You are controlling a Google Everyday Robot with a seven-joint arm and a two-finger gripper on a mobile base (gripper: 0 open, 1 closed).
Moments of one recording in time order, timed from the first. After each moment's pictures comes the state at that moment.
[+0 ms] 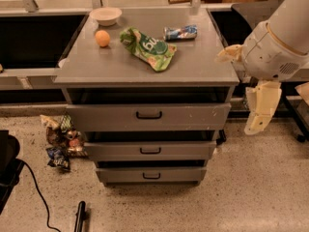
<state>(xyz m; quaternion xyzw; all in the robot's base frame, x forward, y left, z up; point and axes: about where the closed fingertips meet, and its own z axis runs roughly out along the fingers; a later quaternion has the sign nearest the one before) 0.461 -0.166 0.934 -0.75 0.64 0.03 0.18</state>
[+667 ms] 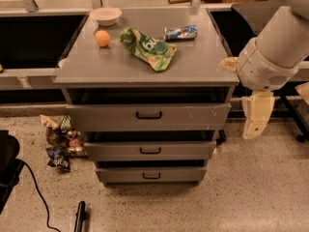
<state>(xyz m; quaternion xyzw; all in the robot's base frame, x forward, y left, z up) 0.476 -0.185 0.899 -0.74 0.65 -0.01 0.15</state>
